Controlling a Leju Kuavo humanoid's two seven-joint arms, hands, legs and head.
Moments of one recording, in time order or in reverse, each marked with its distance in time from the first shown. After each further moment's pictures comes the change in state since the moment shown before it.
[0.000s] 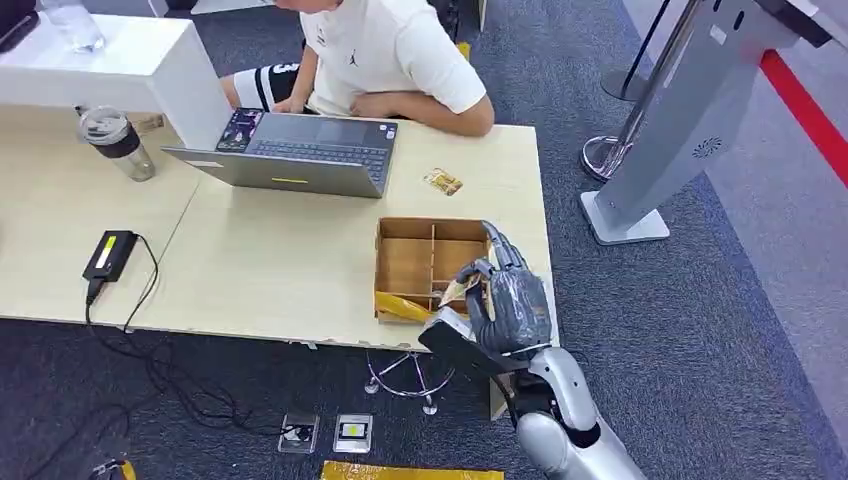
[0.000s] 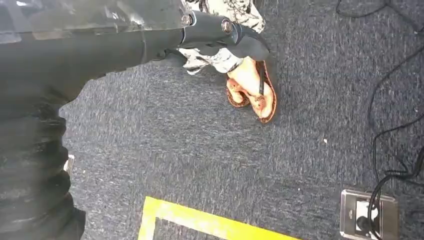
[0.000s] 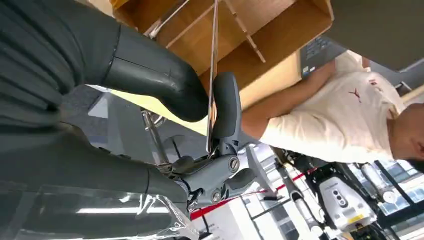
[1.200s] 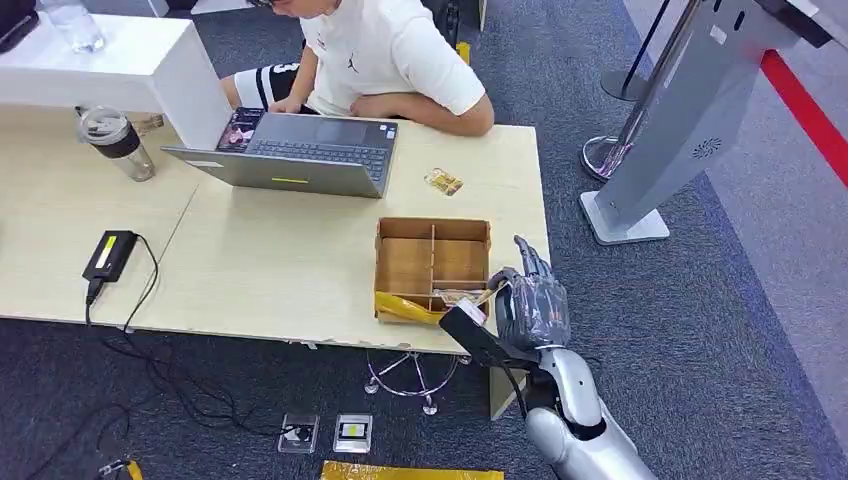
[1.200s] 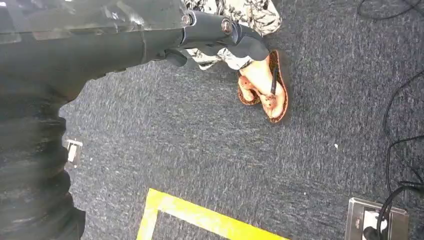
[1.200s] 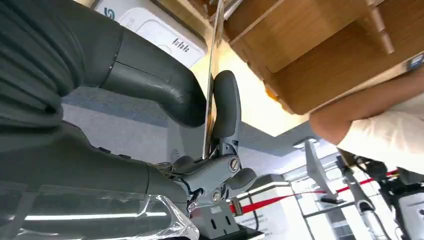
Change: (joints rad) left arm 0.004 -0.038 0.000 -0.006 0.039 0.064 0.051; right arm -0.018 -0.021 -0.038 0.167 0.066 -0.052 0.122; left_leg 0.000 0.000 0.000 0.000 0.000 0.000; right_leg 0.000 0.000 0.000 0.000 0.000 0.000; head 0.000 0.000
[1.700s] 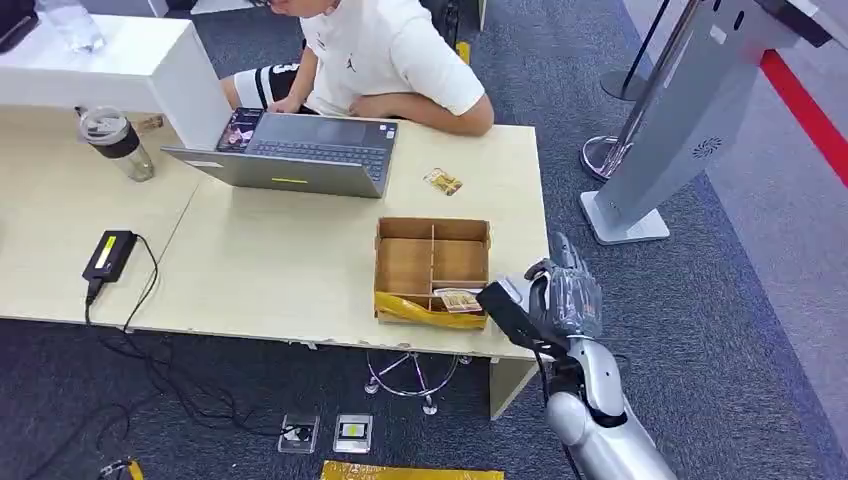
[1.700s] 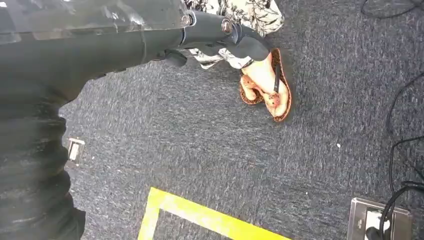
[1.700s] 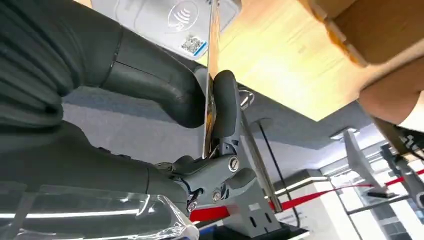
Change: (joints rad) left arm 0.004 -0.003 0.000 -0.008 0.000 0.000 0.008; right arm -0.002 -0.010 -0.119 0.032 -0.033 -0.019 0.015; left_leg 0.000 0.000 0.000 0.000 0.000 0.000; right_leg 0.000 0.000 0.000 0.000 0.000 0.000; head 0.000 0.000
